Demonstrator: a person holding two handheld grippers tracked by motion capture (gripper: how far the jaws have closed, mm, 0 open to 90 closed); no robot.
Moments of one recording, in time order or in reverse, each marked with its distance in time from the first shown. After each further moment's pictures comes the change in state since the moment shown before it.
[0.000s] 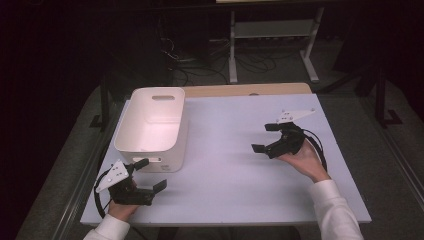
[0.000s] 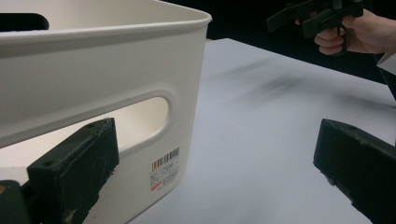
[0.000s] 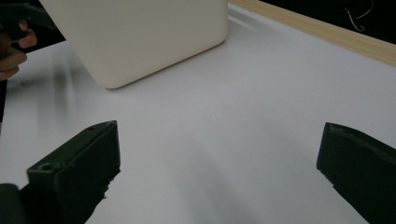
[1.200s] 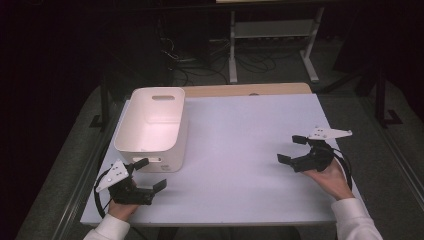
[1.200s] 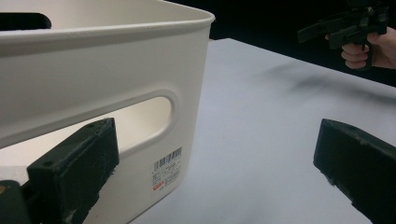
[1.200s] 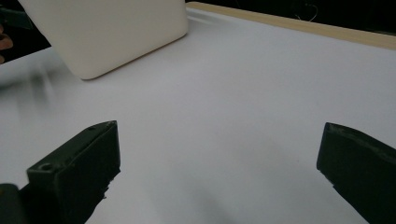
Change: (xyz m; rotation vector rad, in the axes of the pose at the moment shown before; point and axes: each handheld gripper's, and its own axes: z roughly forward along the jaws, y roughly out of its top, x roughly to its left) left arm 0.001 0.000 0.000 0.003 0.006 0.003; right arm -0.006 -0.062 -0.055 -0.094 -0.117 0.085
